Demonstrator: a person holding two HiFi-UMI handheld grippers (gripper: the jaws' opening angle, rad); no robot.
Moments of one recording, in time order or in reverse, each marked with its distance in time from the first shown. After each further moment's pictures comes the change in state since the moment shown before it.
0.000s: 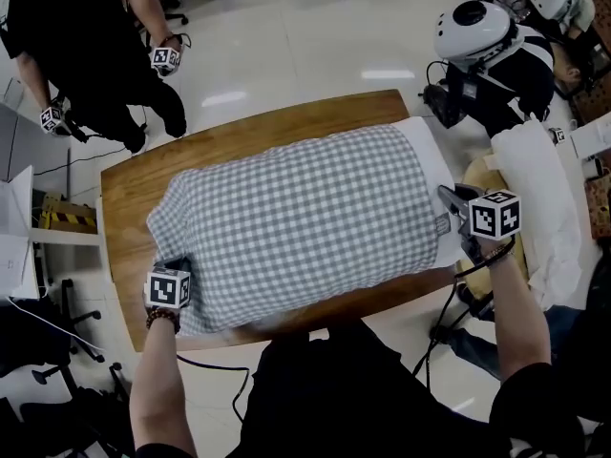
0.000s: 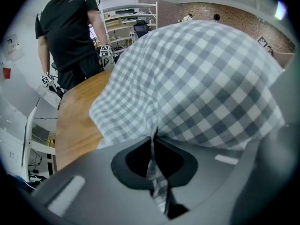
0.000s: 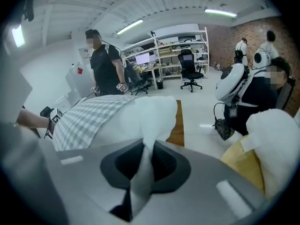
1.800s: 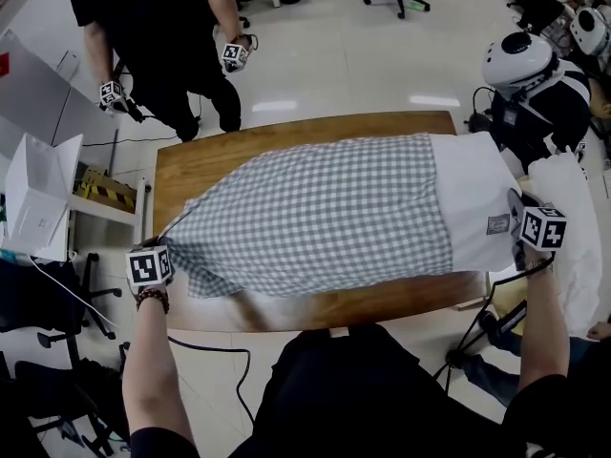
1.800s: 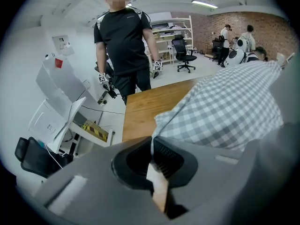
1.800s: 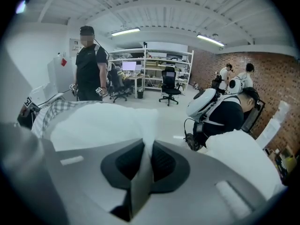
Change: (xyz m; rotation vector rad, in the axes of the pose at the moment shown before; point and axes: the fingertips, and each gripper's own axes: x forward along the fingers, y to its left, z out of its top) left arm -0.167 0.168 -0.047 -0.250 -0.115 0.323; right arm -0.069 0.013 0.043 -0.049 -0.131 -0.320
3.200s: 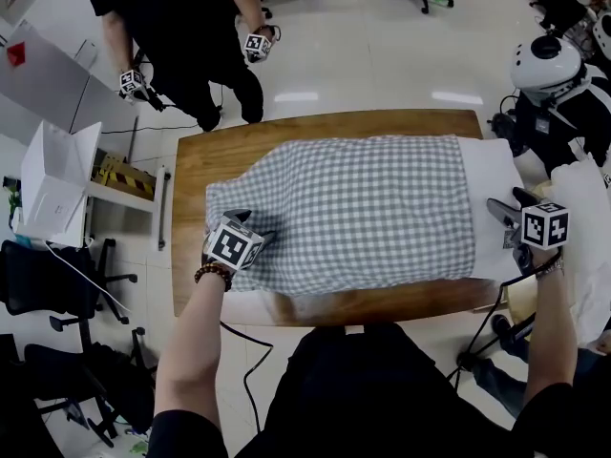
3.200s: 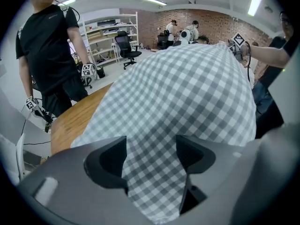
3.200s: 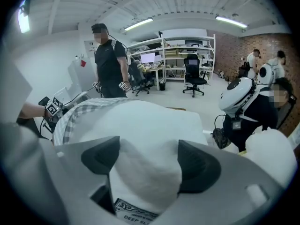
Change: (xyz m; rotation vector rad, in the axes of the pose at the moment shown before) left arm 0.057 -0.234 0.026 0.447 0.051 -0.427; right arm 0.037 0.056 -0.007 -0.032 0.121 0.293
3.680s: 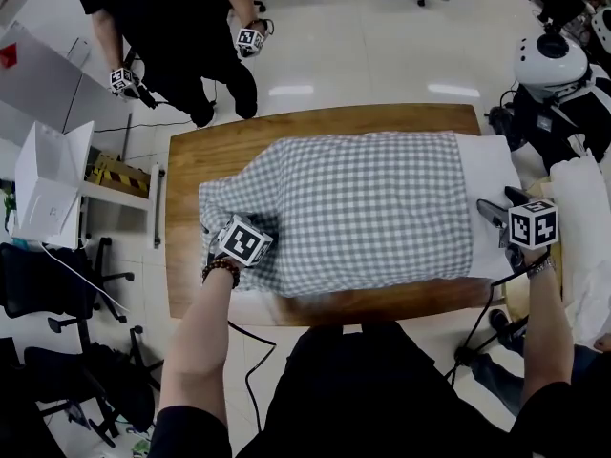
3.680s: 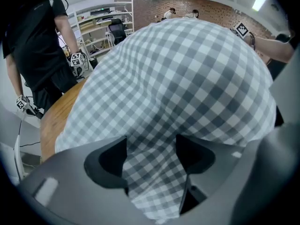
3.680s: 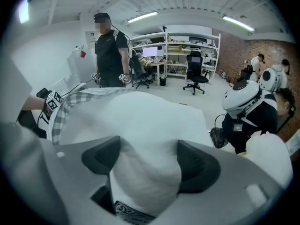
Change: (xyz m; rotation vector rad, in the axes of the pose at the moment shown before) left arm 0.046 0.001 -0.016 0.029 0.130 -0.036; right arm 0.031 0.000 -0.007 -0.049 0.077 -0.040
